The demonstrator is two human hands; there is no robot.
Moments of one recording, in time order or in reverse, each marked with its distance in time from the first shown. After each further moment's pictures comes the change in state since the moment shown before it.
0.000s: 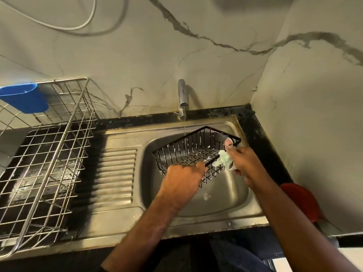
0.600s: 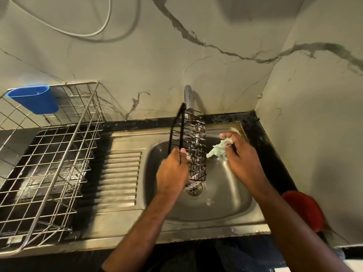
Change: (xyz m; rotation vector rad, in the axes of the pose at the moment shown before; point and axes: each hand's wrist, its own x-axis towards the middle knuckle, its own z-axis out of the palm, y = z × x) left_hand 0.006 -0.020 -0.007 -0.835 0.044 -0.825; right_hand -0.035 -0.039 0.005 -0.259 0.072 -0.673
